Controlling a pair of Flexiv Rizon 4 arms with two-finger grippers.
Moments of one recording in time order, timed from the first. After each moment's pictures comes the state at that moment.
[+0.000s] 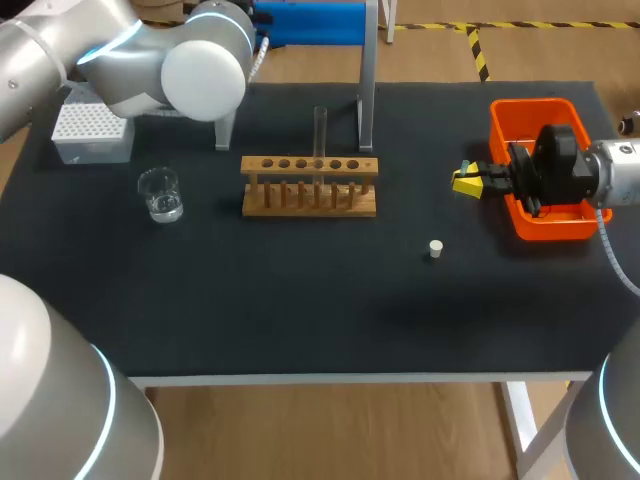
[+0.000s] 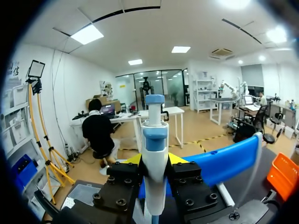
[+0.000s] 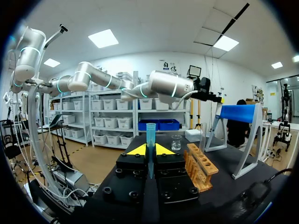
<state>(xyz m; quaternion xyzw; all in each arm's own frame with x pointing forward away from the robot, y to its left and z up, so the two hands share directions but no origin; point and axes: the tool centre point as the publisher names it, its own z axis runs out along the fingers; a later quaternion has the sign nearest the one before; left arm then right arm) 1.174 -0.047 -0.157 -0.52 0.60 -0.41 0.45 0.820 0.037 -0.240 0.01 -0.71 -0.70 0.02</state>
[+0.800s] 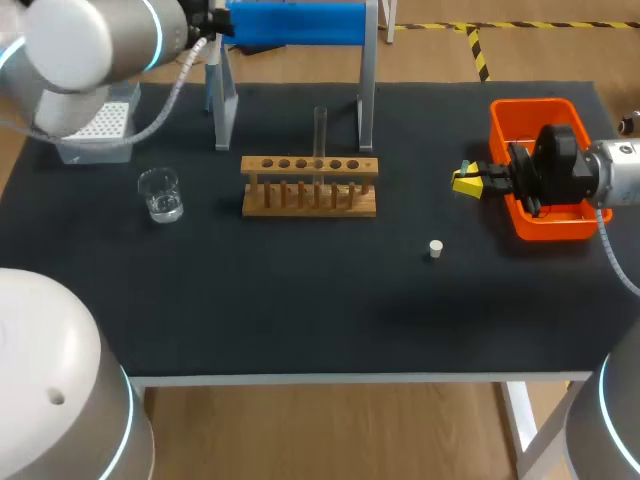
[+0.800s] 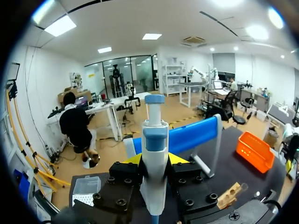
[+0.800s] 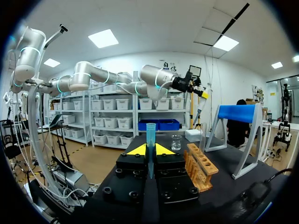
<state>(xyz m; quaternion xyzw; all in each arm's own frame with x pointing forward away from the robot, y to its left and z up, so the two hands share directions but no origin) 1.088 -0.021 -0.131 -0.46 0.70 -0.42 0.33 0.820 0.037 -0.240 0.01 -0.71 -0.70 0.02</state>
